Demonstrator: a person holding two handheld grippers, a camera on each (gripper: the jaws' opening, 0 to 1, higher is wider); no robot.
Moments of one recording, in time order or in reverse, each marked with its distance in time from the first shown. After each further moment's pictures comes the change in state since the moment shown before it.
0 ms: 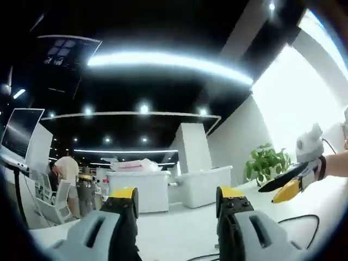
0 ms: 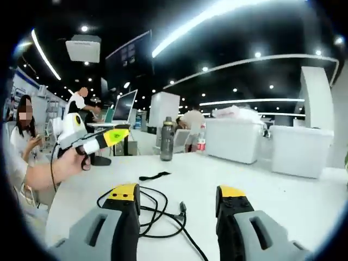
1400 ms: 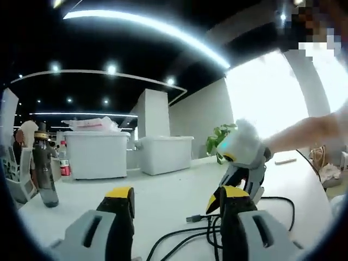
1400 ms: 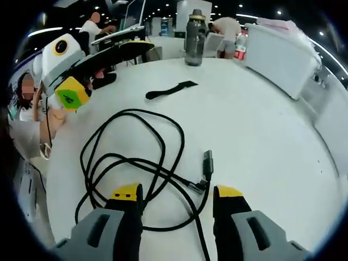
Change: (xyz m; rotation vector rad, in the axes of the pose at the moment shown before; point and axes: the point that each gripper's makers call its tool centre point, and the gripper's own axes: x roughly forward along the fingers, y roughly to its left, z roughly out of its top) left arm 0.000 -0.025 -0.078 -0.090 0.348 -0.331; right arm 0.067 0.031 -0.103 -0.086 0.756 0.240
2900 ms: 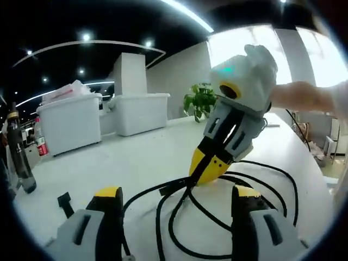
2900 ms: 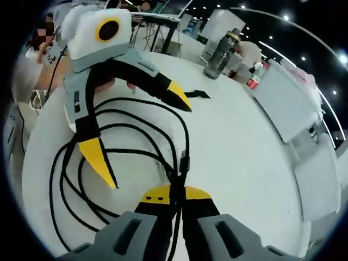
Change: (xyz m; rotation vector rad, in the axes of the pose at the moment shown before) left arm 0.009 -0.050 -0.086 0.024 0.323 -0.184; right arm -0.017 0.006 0.019 -0.370 -0.049 -0.158
